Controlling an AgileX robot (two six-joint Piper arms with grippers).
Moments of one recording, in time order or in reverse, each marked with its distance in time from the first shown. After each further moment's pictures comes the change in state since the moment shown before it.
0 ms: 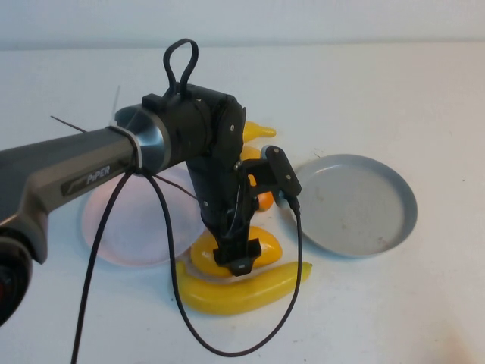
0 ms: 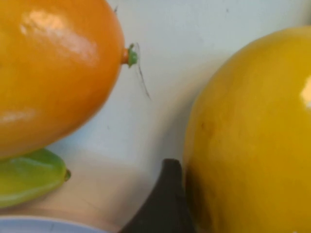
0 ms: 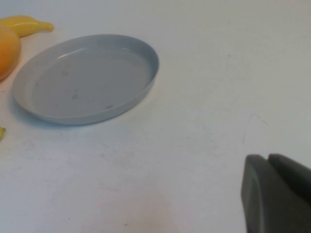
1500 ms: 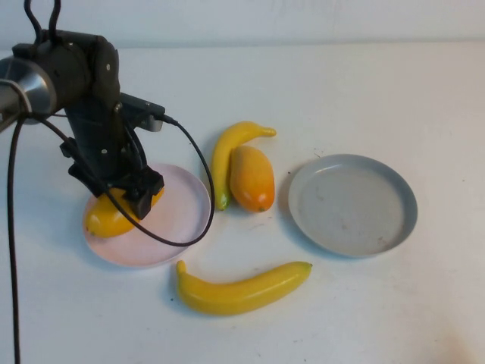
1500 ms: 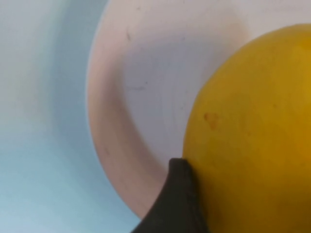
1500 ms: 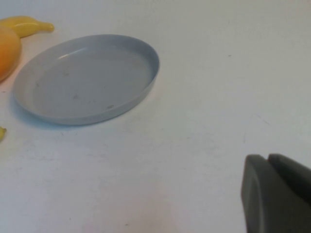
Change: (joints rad) right arm 0.000 0.000 0.000 0.003 0.000 0.000; left arm 0.344 0.000 -0.098 0.124 0.147 -0.544
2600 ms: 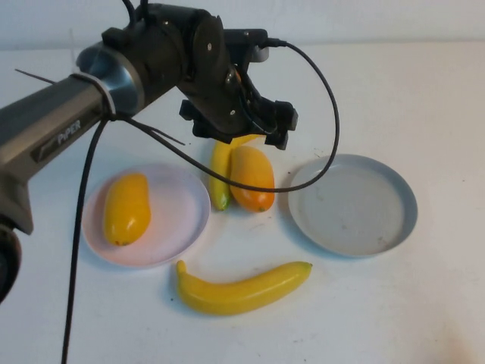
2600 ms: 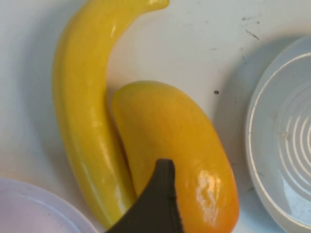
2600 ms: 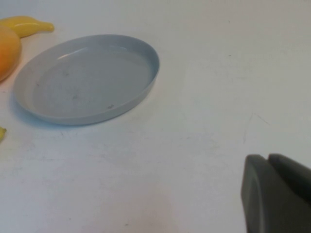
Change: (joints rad) right arm 0.000 0.000 0.000 0.000 0.000 0.000; left arm -0.272 0.001 -0.171 -0.141 -0.320 -0.385
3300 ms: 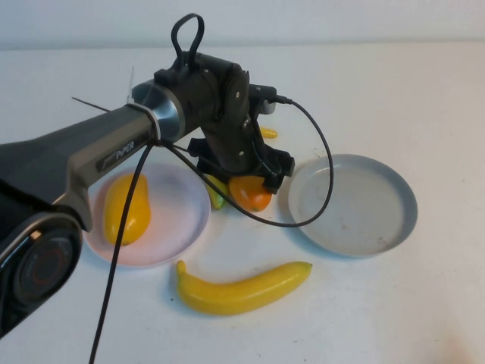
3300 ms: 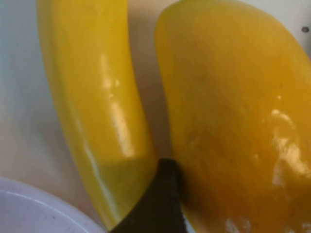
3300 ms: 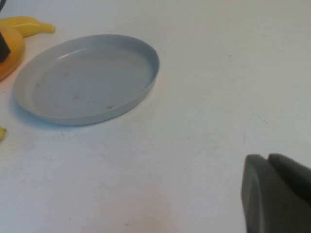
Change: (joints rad) right arm 0.000 0.000 0.000 0.000 0.000 0.000; left arm -0.020 0.156 -0.017 0.083 0.038 -0.022
